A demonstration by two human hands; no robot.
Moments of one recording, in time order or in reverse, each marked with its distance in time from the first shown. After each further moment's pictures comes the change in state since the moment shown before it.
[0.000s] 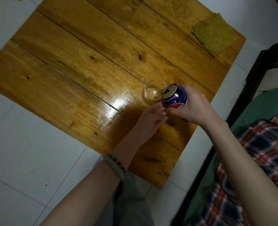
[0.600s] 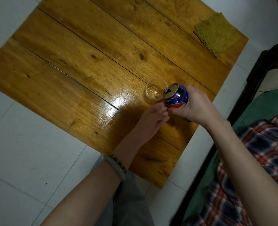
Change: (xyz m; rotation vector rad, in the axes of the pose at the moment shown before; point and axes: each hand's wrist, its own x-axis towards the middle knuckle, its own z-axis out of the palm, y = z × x) left_hand 0.003 -0.004 -0.003 -0.045 -0.029 -0.013; right_hand 0.002 0.002 -0.001 -0.045 -0.036 0.007
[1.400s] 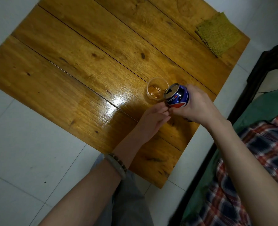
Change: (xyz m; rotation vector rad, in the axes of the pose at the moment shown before) left_hand 0.001 0.001 0.001 -0.043 0.019 -0.015; right_hand 0.000 -0.004 -0.002 -0.014 -0.010 0.001
